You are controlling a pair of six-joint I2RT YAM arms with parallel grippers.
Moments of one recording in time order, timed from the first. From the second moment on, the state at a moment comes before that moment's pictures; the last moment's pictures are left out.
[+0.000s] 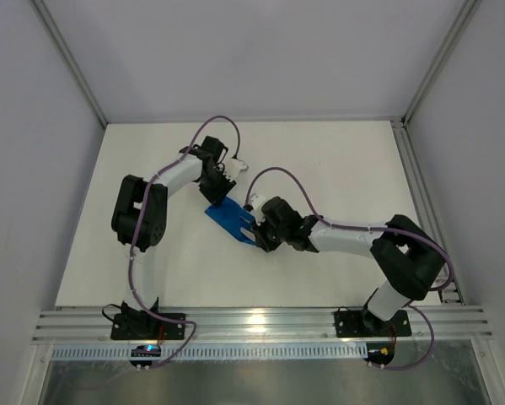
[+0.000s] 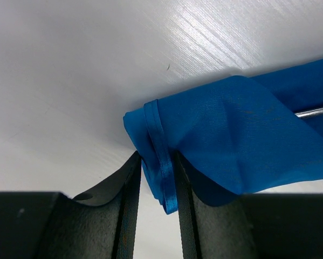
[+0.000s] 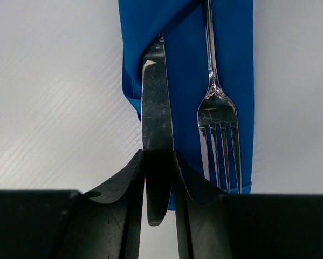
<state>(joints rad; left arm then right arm) -0.38 2.08 1.56 -0.77 0.21 0.50 0.85 1.61 0.83 -0.03 -0.08 0.08</state>
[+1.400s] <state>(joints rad) -0.38 2.05 1.68 -0.82 0.14 0.48 0.61 1.33 1.02 -0.28 0.03 0.24</state>
